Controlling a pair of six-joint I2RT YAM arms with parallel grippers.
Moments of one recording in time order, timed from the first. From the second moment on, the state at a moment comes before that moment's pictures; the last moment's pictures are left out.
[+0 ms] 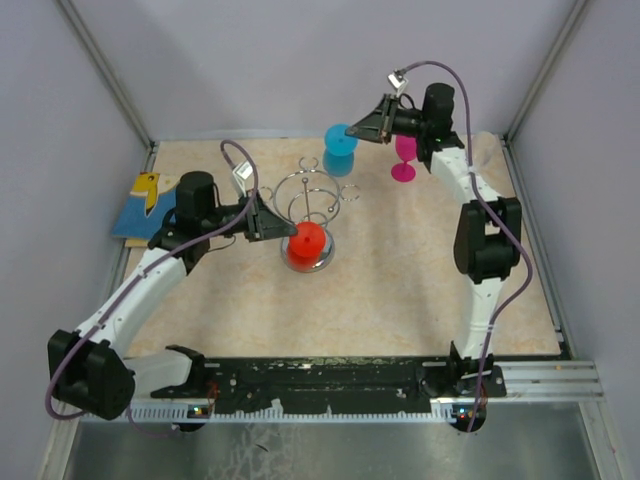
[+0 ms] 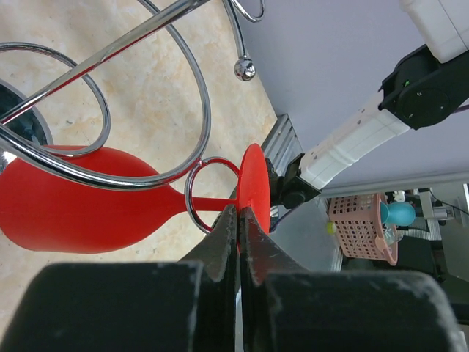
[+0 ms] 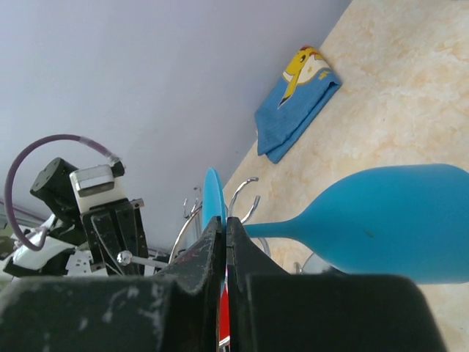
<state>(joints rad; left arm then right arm) -0.35 1.19 0.94 -0.10 0.85 -0.69 0.16 2.07 1.81 0.25 -1.14 0.94</state>
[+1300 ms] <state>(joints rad) -0.35 0.85 1.24 -0.64 0.83 -0.51 0.00 1.58 1.70 -0.38 -0.85 0.46</state>
